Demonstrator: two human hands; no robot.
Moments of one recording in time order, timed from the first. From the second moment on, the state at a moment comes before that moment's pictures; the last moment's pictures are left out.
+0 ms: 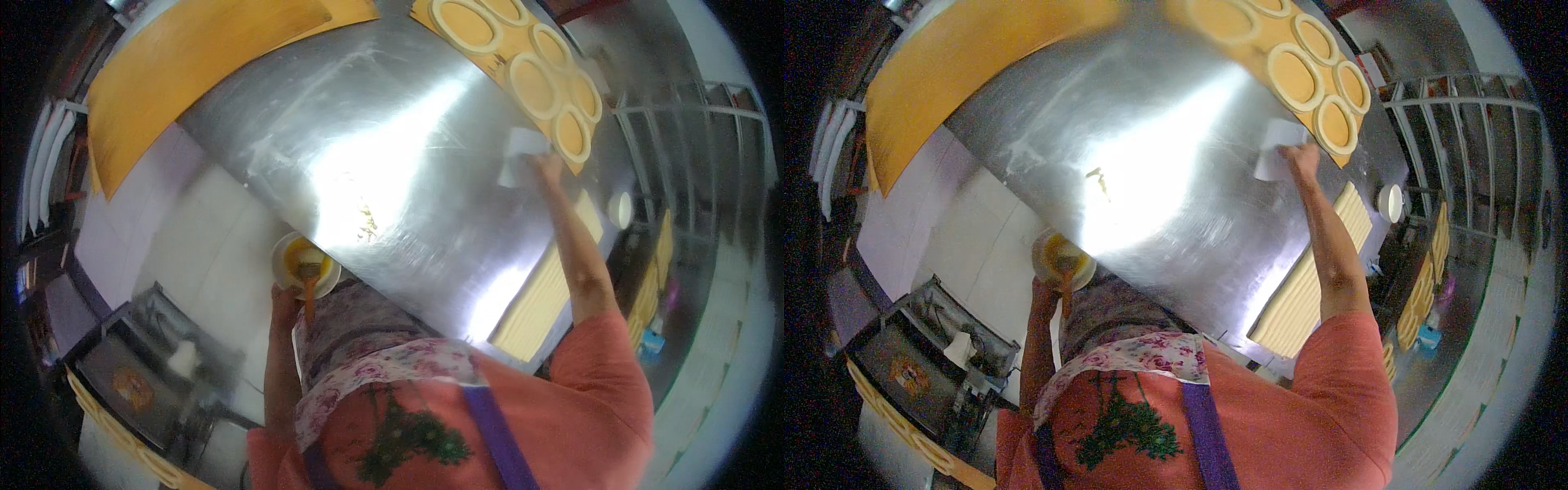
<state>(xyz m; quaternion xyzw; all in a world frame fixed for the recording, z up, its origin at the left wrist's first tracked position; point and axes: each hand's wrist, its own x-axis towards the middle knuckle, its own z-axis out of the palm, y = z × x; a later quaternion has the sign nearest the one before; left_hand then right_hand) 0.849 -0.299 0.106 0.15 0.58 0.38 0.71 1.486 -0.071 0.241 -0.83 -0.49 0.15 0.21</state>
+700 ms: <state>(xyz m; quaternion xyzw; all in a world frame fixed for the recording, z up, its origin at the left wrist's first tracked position) 0.833 -0.300 0.094 0.18 0.58 0.40 0.69 1.203 0.045 0.267 -0.66 -0.72 0.24 0.00</state>
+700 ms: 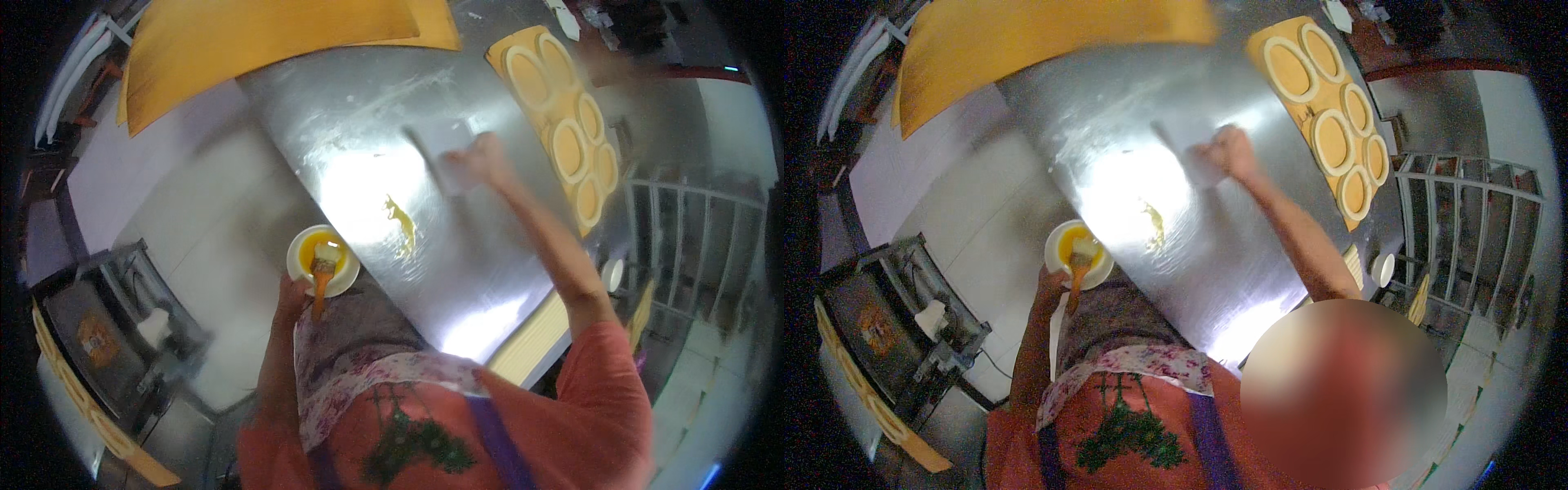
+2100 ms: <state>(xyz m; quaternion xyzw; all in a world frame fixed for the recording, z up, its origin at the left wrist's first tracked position) 0.820 -0.267 0.079 0.19 0.58 0.37 0.70 1.131 0.232 0.298 -0.54 -0.83 0.08 -0.10</state>
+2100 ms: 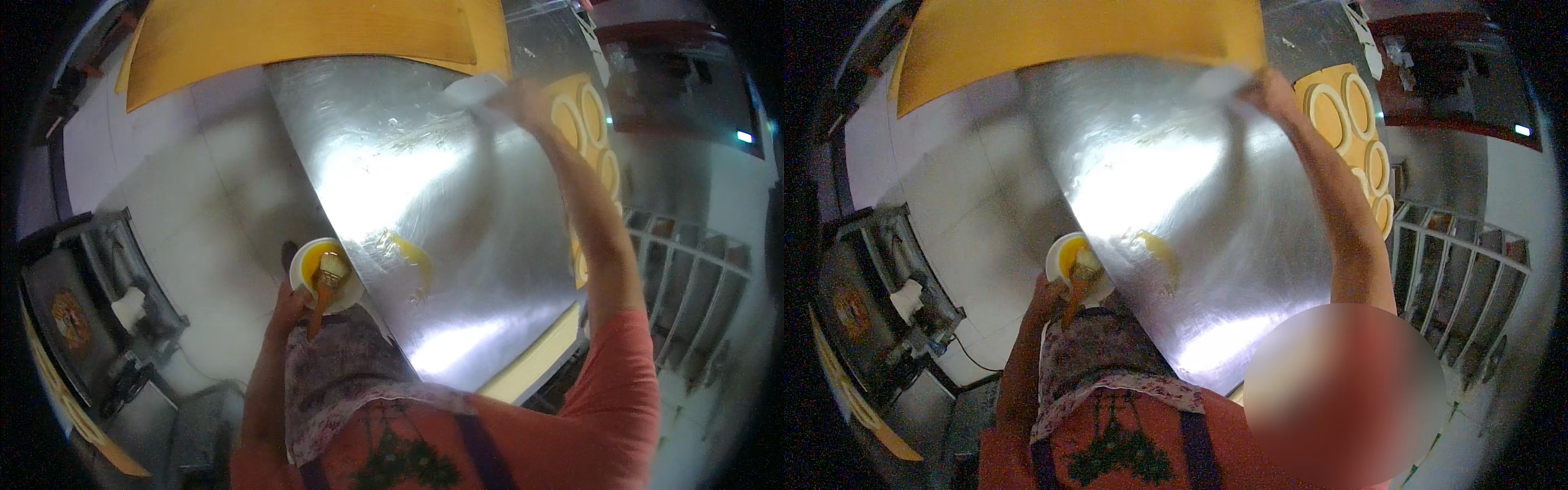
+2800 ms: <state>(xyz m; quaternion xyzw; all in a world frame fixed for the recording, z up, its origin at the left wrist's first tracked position) 0.837 -0.282 0.076 0.24 0.61 0.43 0.62 1.063 0.098 0.298 -0.41 -0.90 0.17 0.02</state>
